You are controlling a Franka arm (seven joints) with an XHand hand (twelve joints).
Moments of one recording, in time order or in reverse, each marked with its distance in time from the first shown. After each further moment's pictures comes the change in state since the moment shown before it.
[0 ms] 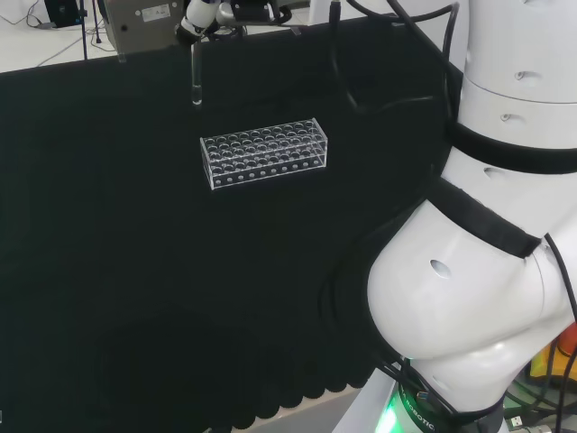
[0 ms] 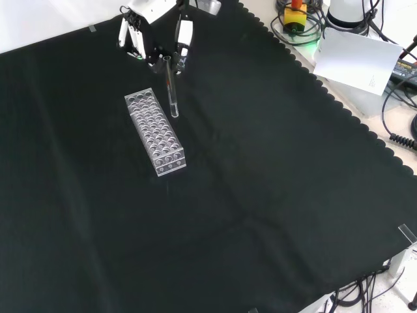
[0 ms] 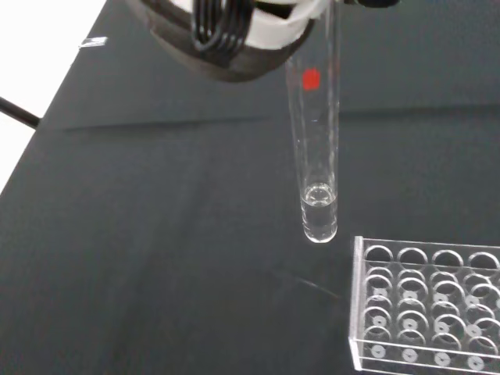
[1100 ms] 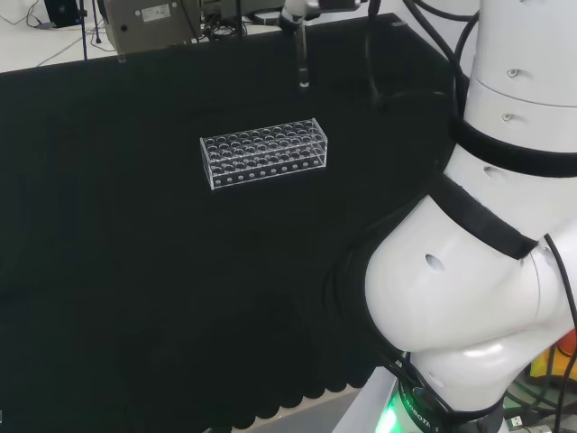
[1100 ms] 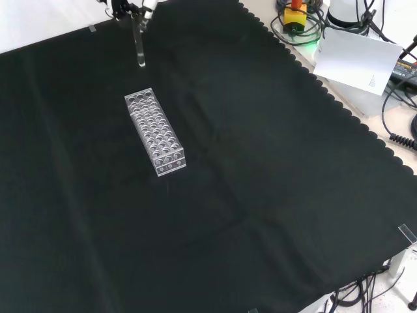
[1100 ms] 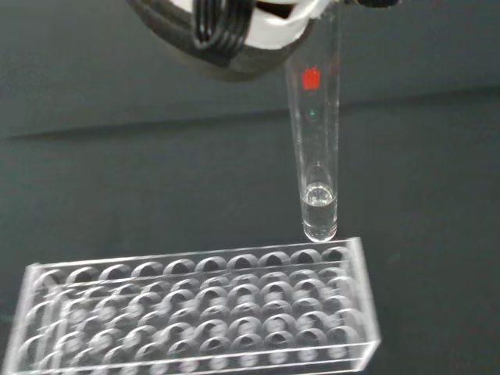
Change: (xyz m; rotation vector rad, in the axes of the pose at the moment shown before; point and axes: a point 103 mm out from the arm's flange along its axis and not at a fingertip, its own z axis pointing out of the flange) arm -0.158 -0.030 -0.032 -0.033 -0.128 0.330
